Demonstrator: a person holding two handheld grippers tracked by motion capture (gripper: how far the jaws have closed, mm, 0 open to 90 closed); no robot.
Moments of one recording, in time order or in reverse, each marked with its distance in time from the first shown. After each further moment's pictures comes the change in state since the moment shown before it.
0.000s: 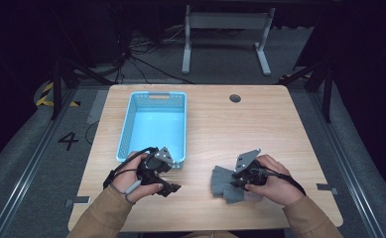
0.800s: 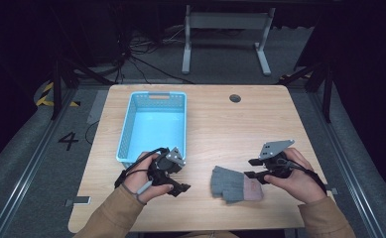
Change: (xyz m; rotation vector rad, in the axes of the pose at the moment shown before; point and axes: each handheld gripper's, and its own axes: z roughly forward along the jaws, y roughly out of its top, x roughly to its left) left arm -0.013 0.020 0.016 -0.021 -0.010 0.036; right arm -0.017 -0.027 -0.054 -0.169 -0.086 0.192
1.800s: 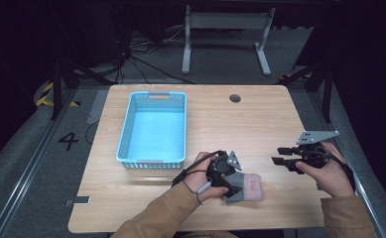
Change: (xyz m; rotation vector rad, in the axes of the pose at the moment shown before) left arm -0.040 0.090 0.098 -0.054 -0.080 0.166; right arm -0.054 -0.047 -0.049 -0.129 -0.078 0.222
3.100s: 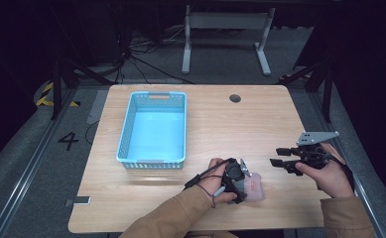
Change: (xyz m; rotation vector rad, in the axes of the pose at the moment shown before) left arm 0.002 -0.003 0.063 0.087 0.050 -0.001; right arm 0.003 -0.001 0.002 -0.019 0.039 0.013
